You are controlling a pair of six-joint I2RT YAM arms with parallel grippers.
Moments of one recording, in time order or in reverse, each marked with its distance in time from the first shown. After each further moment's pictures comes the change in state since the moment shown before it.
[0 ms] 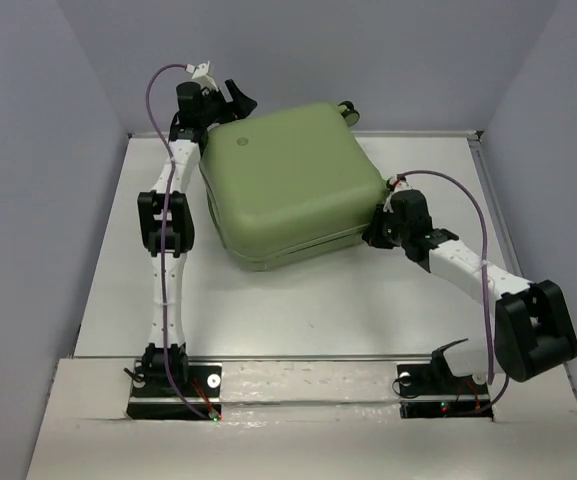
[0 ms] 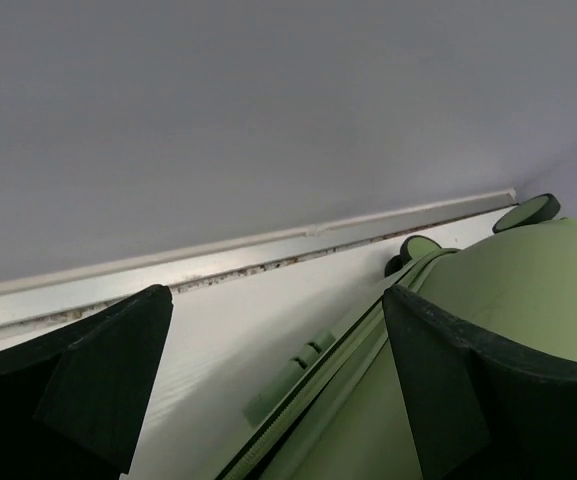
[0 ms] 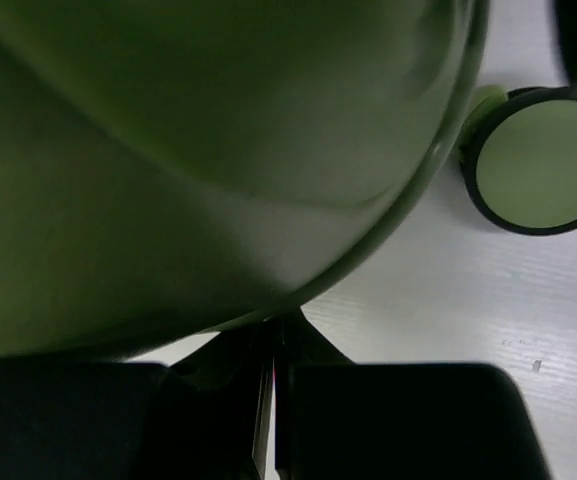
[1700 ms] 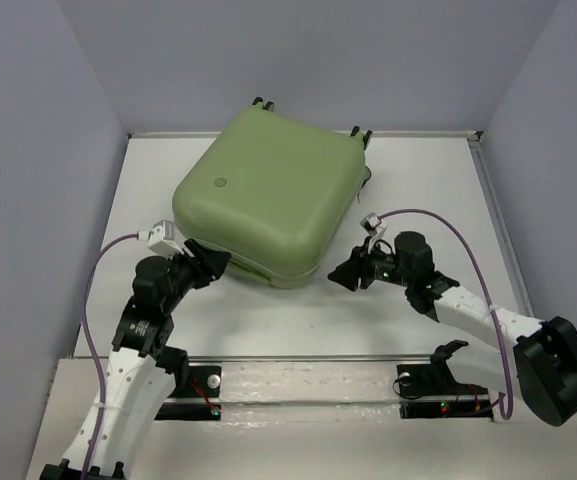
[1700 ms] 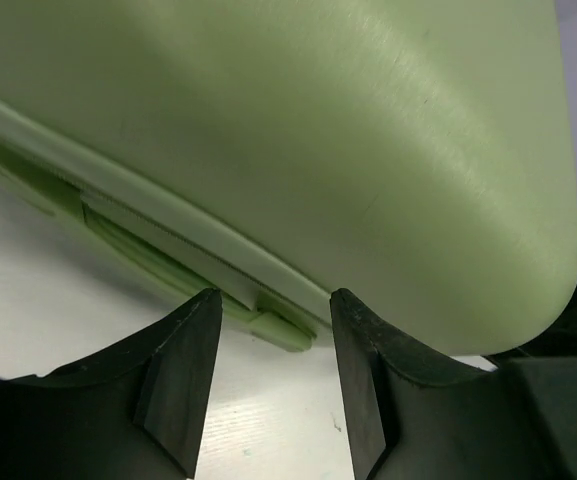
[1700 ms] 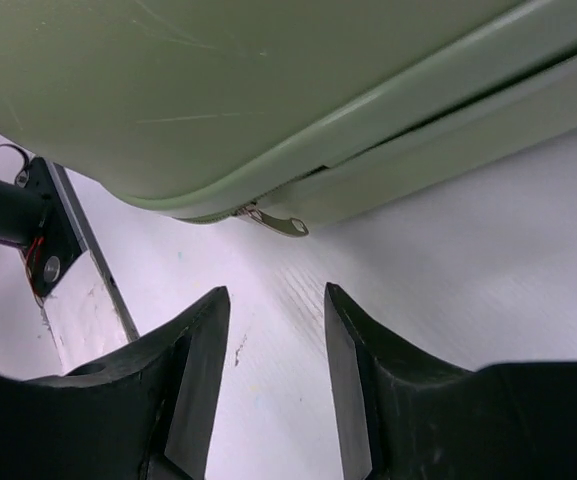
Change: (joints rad) left arm -0.154 -2.080 -1.975 -0.245 -0.323 -0.192; right arm 0.119 -0.251 -0.357 0.416 -0.483 -0.079
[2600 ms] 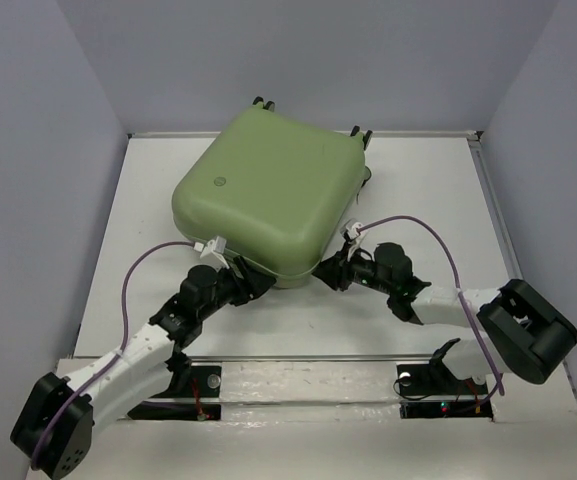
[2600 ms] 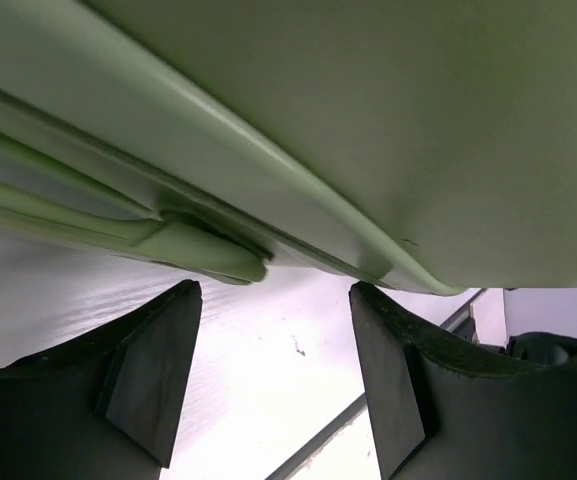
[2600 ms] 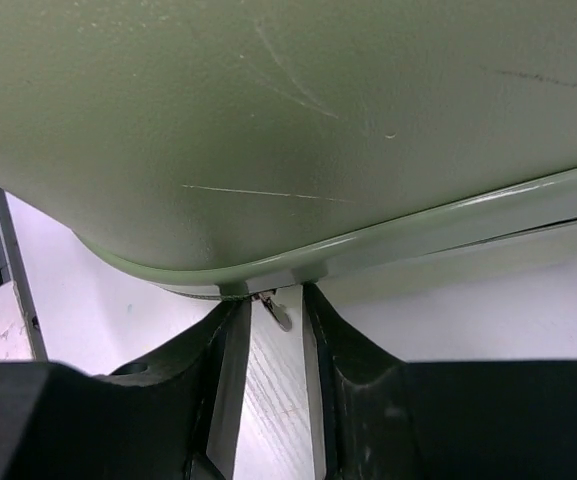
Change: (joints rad) left arm -0.350 0.255 -0.283 0.442 -0.040 -0.239; right arm 0.180 0.259 -0.052 0.488 0.230 -0.114
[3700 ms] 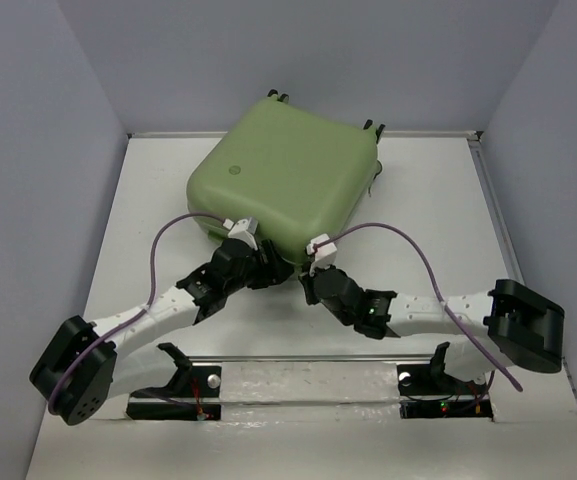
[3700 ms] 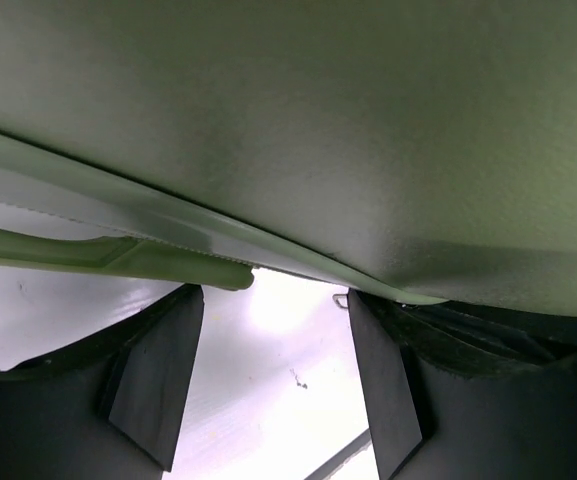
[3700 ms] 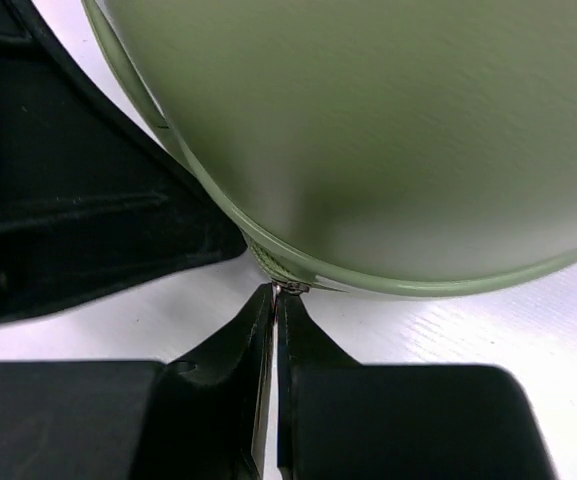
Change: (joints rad) left arm -0.149 0.340 0.292 -0.084 -0.101 0.093; right arm 0.492 0.021 0.229 -0.420 0.811 0.138
